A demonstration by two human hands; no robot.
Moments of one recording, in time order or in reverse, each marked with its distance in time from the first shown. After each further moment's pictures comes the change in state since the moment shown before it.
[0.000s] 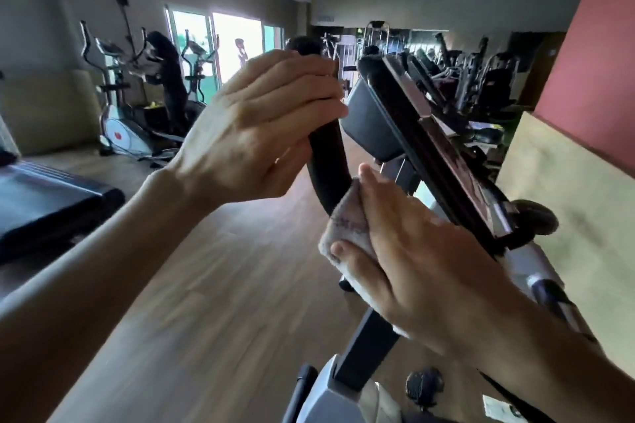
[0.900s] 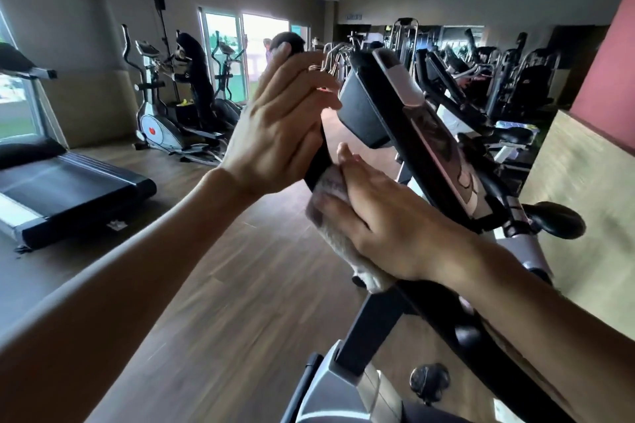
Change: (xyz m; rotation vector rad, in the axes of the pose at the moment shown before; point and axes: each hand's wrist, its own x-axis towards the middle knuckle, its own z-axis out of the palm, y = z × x) left_hand 0.005 0.034 0.024 0.028 0.015 -0.217; right_hand 0.022 0.019 -0.011 0.315 -0.248 -0.041
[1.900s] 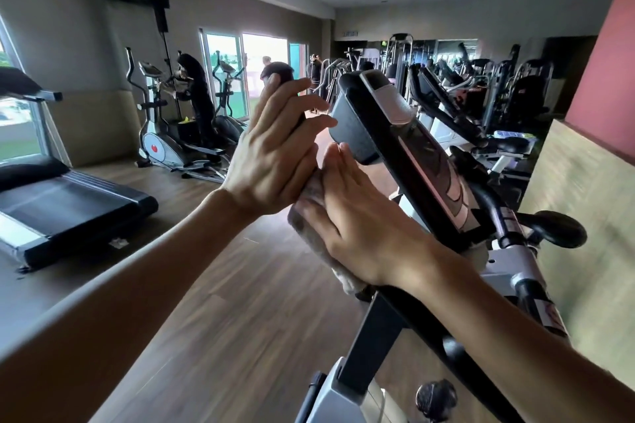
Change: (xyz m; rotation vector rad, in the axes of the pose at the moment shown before) left_hand -0.001 0.004 0.006 0.065 -0.007 0.021; right_hand 0.010 -0.009 0.006 -0.075 0.077 -0.057
